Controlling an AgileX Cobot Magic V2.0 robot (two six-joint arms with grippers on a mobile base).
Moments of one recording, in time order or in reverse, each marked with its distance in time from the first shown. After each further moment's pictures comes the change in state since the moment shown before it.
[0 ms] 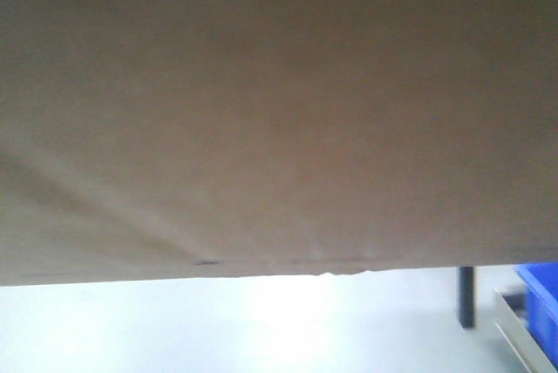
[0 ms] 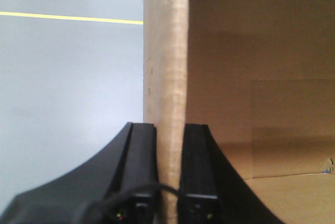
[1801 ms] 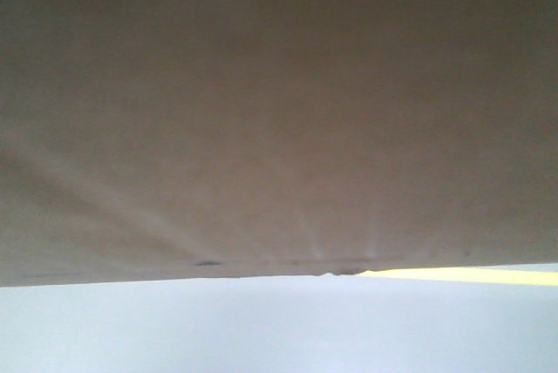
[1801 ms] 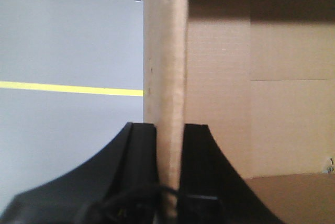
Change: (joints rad) left arm 0.000 0.000 0.000 0.000 0.000 0.000; right arm -0.002 0.000 0.000 0.000 0.000 0.000
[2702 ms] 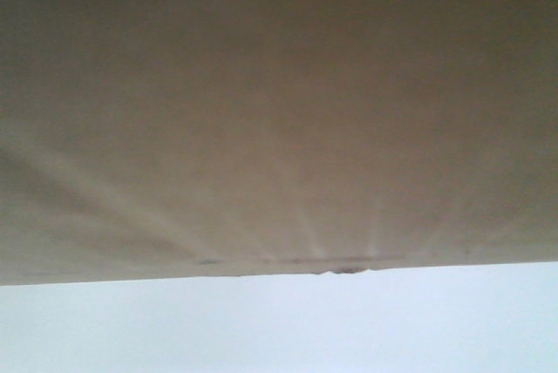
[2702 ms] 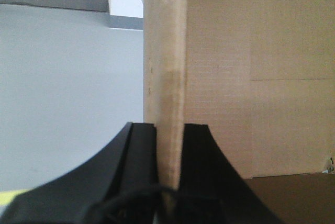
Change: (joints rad) left arm 0.000 0.000 0.002 0.000 0.000 0.000; right arm 0.000 0.000 0.000 0.000 0.000 0.000
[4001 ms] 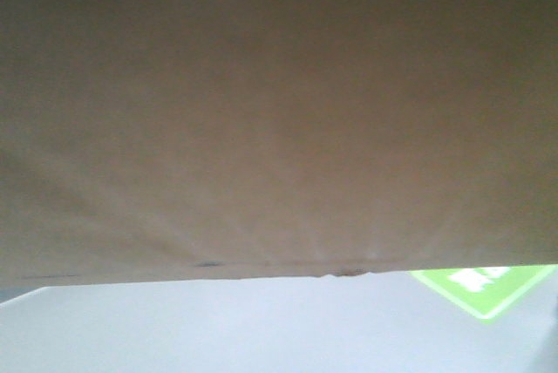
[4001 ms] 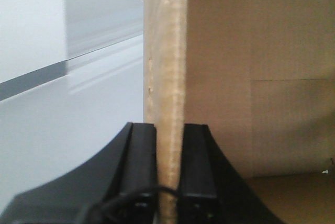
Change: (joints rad) left arm 0.000 0.000 0.000 0.000 0.000 0.000; right arm -0.002 0.000 0.000 0.000 -0.002 -0.001
